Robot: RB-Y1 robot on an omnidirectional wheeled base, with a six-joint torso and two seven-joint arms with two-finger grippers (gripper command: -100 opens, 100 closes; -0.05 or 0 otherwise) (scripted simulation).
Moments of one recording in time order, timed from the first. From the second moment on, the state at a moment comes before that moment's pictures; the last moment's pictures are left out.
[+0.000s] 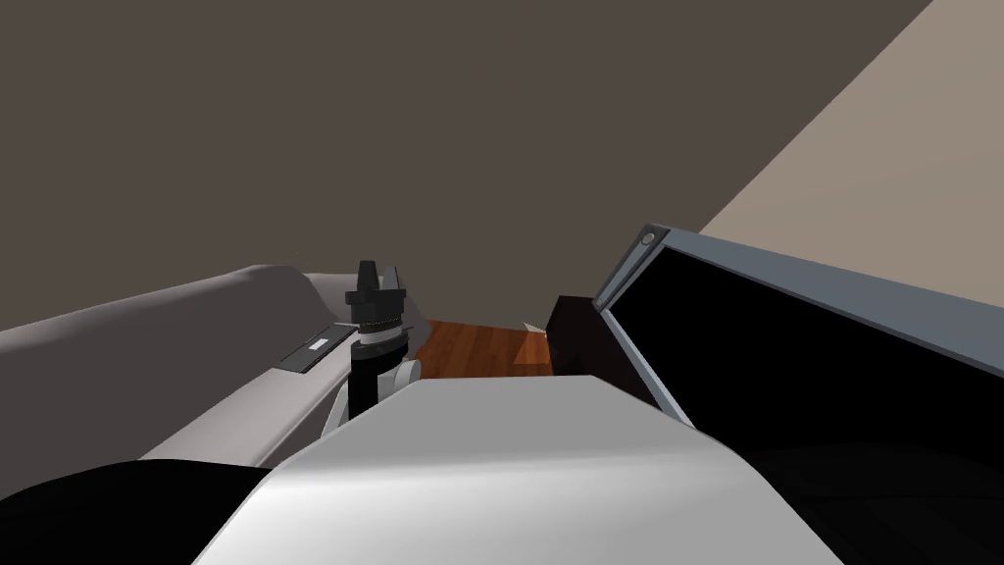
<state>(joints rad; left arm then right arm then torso) 0.51 0.01 0.07 -2.37 -0.07 -0.56 0.02 0.32 0.05 0.00 -0.59 1.74 1.16 0.22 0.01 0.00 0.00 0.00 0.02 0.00</state>
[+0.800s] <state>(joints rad) 0.51 0.01 0.07 -2.37 -0.07 -0.56 0.02 0.28 0.03 0.13 -0.55 1.72 1.21 0.23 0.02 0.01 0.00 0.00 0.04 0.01</state>
